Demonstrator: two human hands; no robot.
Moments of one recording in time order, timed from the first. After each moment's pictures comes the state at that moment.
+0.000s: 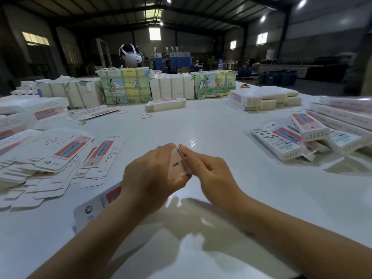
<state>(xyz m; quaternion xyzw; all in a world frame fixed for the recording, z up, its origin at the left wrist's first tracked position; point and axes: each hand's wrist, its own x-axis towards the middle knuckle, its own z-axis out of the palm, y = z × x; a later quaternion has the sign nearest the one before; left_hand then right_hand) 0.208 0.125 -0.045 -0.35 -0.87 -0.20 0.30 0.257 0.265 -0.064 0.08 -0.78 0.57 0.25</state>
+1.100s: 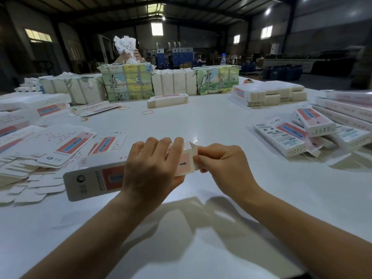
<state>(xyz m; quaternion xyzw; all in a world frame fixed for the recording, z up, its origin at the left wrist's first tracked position) 0.198 0.122 -0.053 -0.37 -0.80 0.01 0.47 0.260 0.277 -0.051 0.03 -0.76 0.58 0.28</state>
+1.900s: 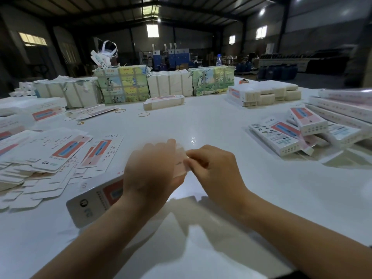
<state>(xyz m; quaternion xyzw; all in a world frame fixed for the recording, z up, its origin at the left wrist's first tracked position) 0.204 0.133 -0.054 -0.34 -0.82 -0.02 0.46 0.263 0.270 -0.056 0.06 -0.88 0.29 0.38</state>
